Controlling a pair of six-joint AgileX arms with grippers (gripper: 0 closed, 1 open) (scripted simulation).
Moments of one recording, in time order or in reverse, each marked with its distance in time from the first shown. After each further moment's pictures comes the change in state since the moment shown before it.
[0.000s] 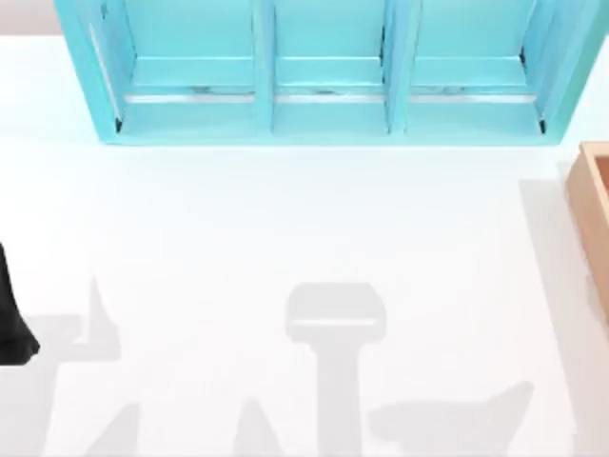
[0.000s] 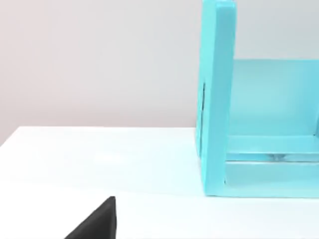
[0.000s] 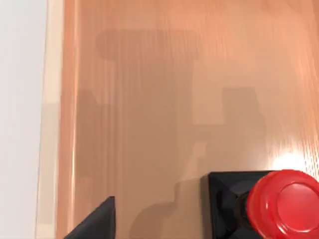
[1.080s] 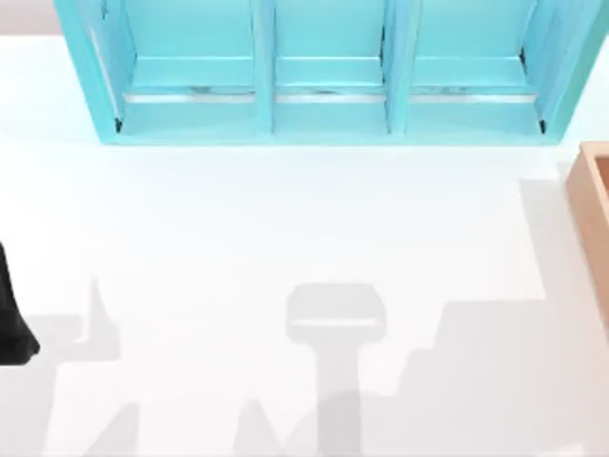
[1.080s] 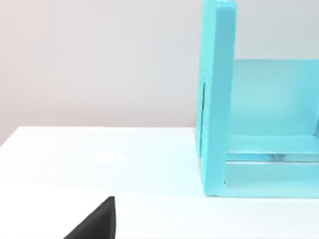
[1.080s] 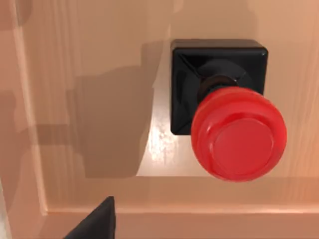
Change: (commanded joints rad) left arm 0.000 0.000 0.000 0.000 0.000 0.000; right arm -0.153 0.701 0.593 -0.572 -0.002 -0.156
